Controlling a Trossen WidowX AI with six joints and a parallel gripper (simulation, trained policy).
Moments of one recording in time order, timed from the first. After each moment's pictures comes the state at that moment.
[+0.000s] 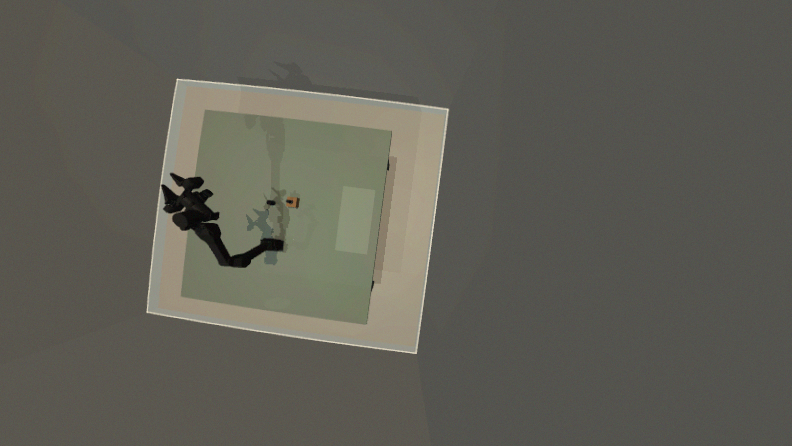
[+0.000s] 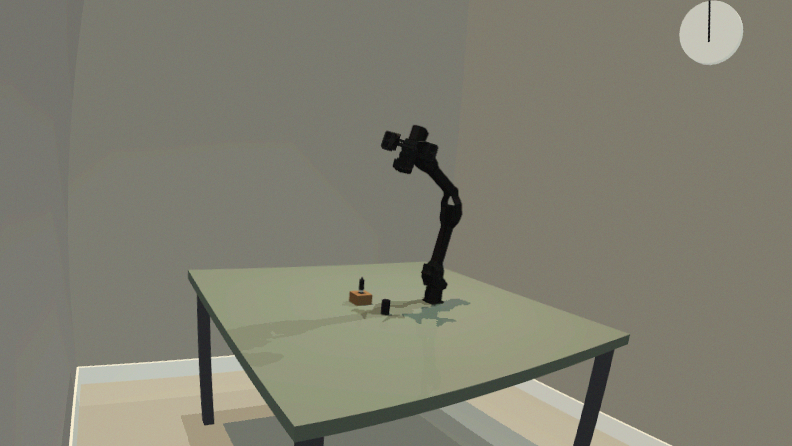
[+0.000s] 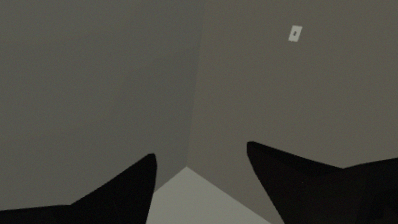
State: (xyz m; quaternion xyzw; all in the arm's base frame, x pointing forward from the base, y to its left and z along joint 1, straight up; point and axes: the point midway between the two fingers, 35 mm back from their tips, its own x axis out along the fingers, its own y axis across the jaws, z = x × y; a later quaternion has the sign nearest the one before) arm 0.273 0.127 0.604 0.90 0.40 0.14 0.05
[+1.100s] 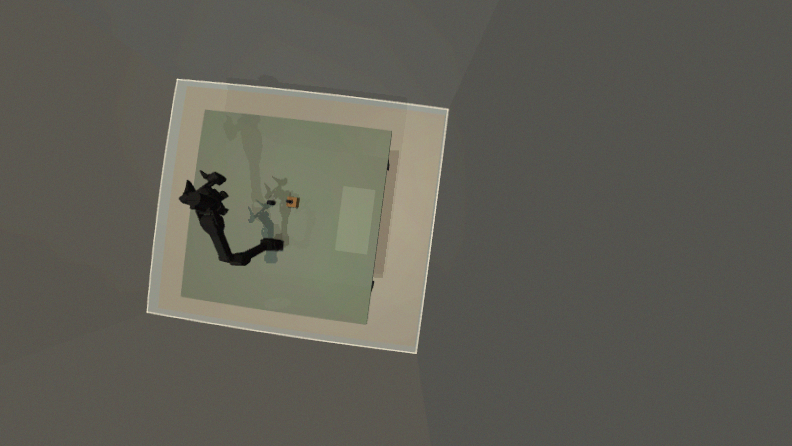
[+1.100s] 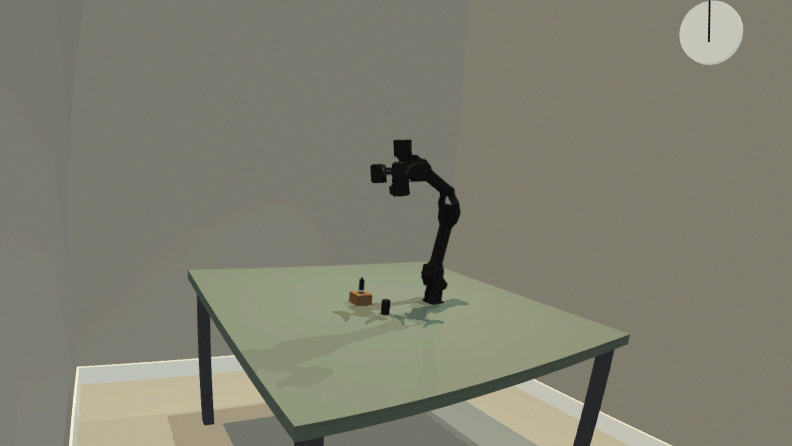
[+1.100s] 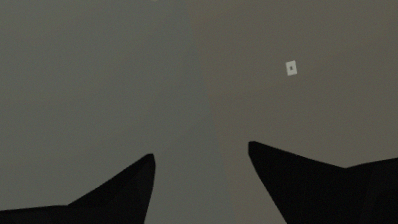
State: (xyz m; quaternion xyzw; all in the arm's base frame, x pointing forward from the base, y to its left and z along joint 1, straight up) arm 0.312 0.133 0.499 0.91 0.41 -0.08 -0.03
